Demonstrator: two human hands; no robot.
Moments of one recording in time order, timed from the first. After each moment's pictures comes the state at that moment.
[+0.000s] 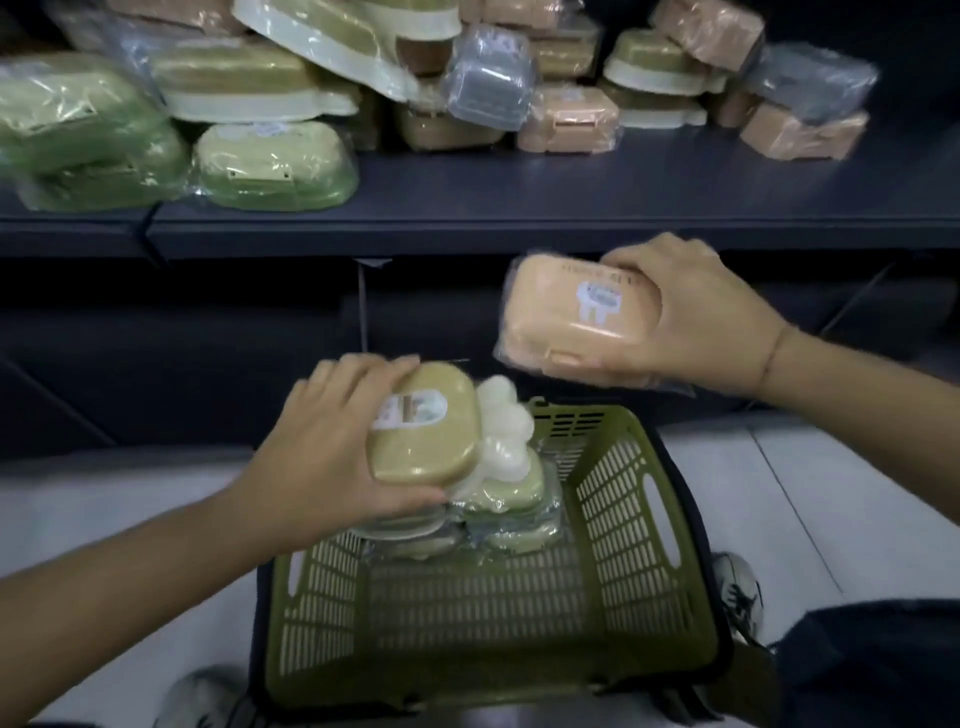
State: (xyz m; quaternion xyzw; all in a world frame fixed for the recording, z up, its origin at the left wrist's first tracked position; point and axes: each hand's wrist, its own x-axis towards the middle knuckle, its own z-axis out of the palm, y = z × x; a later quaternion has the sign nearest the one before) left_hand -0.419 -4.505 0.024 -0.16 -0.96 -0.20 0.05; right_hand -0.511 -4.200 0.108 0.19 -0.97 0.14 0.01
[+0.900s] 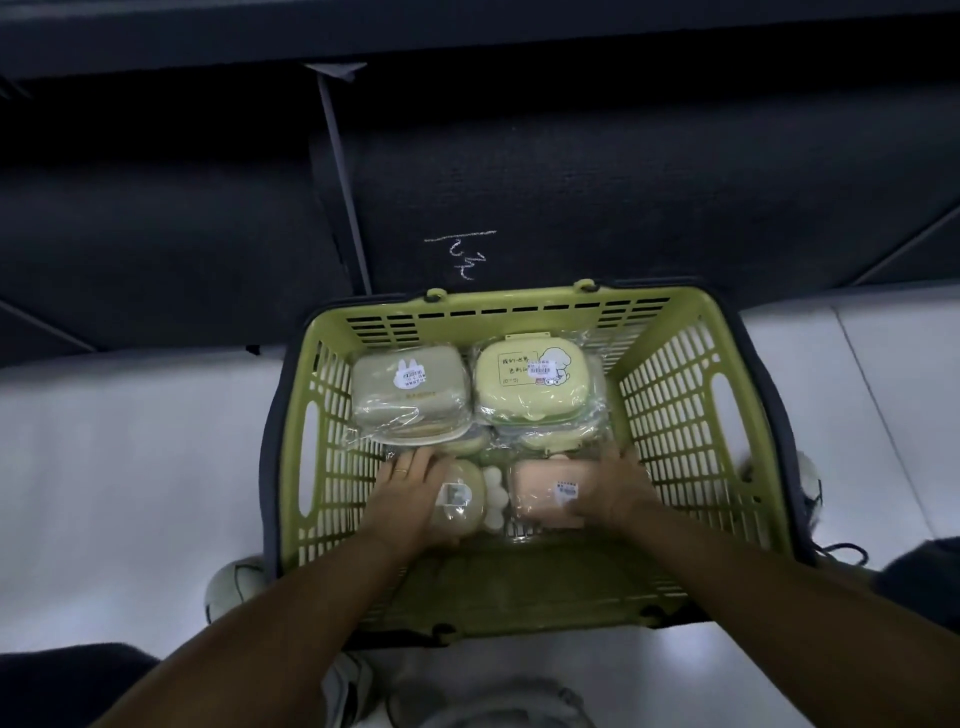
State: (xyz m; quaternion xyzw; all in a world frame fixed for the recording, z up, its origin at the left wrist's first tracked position) left_hand -0.377 -4.486 -0.240 -0.13 -0.96 -0.02 -0.25; right_hand -0.417 -4.221 -0.235 -0.13 -0.91 0.17 -0.35
